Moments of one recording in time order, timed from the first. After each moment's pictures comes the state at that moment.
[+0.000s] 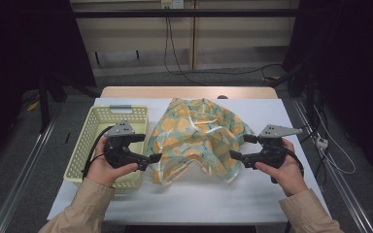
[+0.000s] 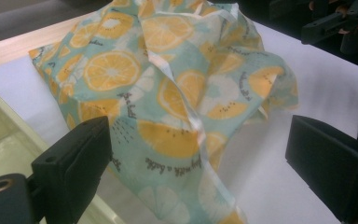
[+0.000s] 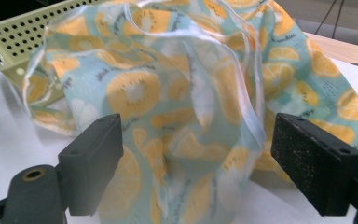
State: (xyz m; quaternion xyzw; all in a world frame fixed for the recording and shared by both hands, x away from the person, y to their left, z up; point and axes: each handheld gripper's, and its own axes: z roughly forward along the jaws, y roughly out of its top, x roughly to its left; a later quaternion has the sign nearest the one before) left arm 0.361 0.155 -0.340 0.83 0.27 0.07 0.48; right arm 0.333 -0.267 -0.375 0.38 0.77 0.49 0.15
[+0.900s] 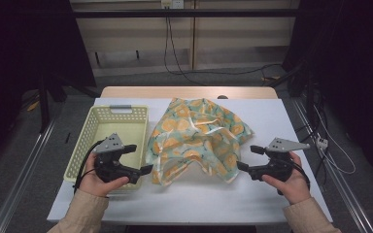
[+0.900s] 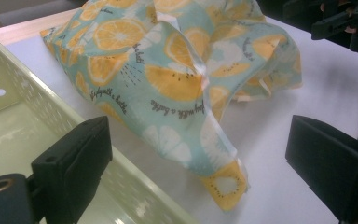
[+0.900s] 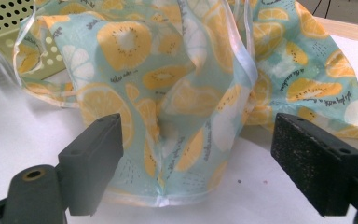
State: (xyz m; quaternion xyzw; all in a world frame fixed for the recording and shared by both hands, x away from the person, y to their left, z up) left arm 0.338 0.179 -0.363 0.82 0.28 0.08 0.48; right arm 0.309 -0.284 -0.401 0.39 0.77 0.48 0.16
